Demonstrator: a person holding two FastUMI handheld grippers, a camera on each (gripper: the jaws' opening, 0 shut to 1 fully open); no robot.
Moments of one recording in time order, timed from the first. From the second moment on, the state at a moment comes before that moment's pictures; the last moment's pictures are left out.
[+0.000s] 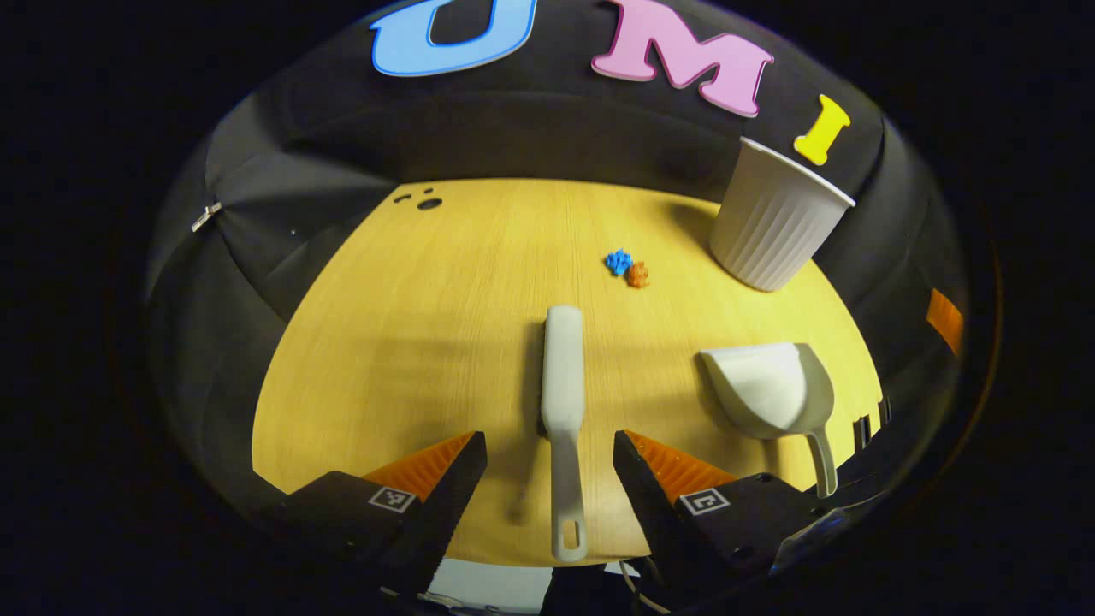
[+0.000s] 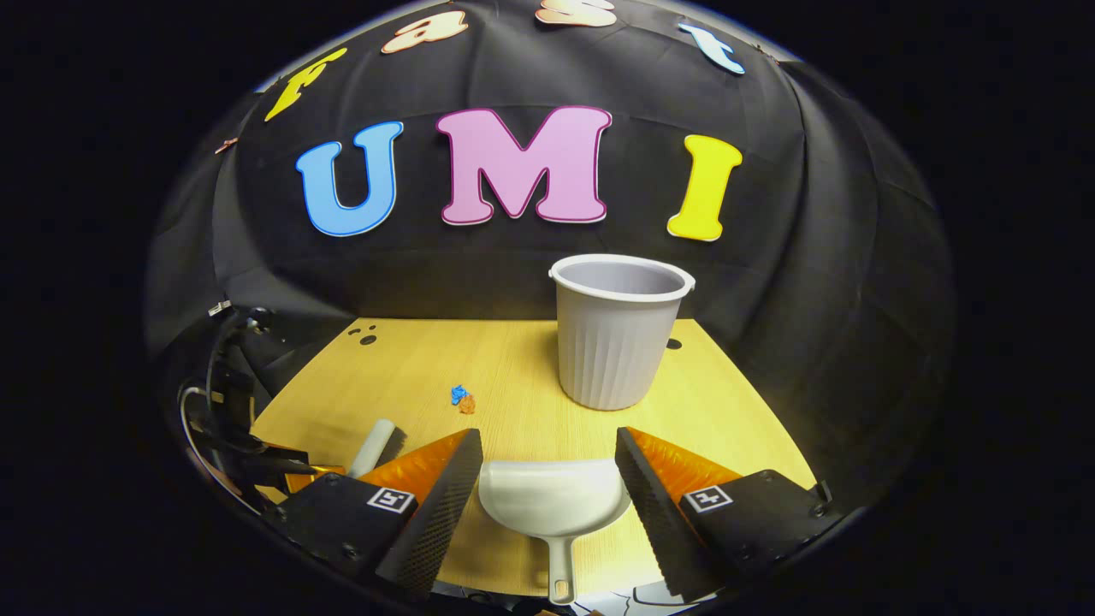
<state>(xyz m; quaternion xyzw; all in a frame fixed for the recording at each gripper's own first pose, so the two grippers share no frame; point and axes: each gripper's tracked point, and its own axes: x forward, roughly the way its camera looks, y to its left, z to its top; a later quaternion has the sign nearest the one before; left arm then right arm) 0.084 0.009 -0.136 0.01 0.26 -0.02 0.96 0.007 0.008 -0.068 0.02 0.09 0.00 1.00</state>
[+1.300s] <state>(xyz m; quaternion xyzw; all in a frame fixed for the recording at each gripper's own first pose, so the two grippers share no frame) 0.143 0.011 -0.198 0.05 0.31 -0.02 0.95 -0.017 0.005 -0.215 0.05 0.33 -0.04 0.94</state>
